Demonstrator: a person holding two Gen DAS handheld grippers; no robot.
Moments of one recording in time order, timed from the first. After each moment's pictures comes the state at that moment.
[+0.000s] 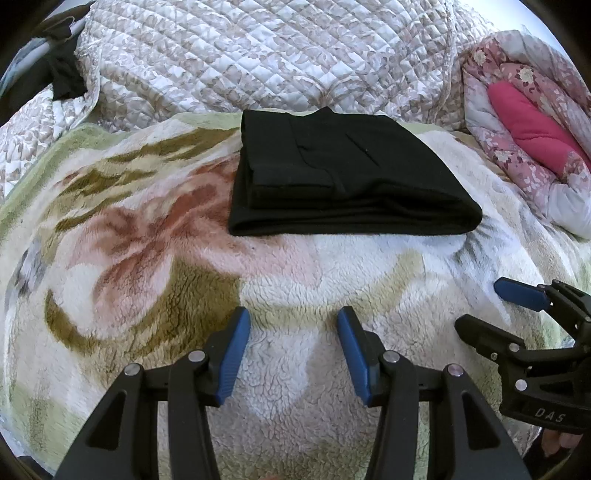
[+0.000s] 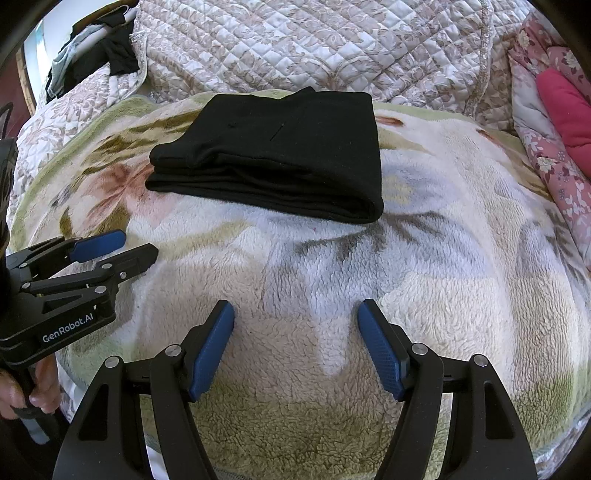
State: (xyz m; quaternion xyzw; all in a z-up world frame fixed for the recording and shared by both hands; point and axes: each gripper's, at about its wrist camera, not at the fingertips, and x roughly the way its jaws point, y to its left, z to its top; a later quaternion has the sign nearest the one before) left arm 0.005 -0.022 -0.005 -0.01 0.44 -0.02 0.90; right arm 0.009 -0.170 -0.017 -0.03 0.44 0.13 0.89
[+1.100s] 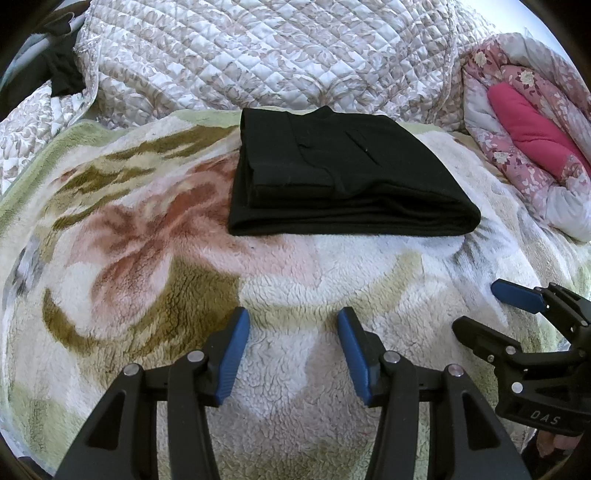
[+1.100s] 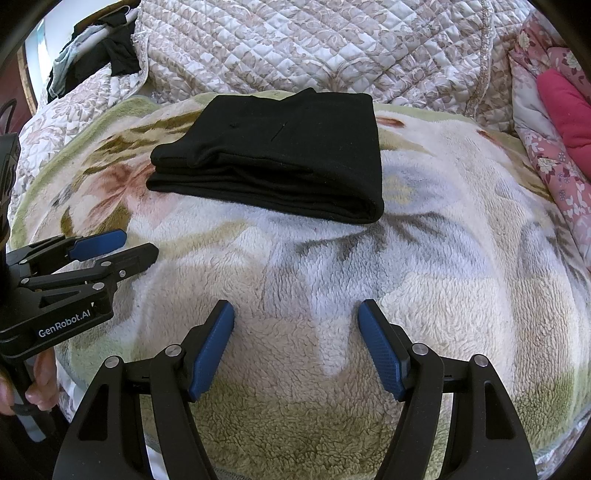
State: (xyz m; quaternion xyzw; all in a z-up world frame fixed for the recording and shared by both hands) left arm 0.004 -0.019 -0.005 -0.01 0.44 -0.03 0.90; right arm 0.009 -0.171 -0.017 -0.03 0.44 0.13 0.89
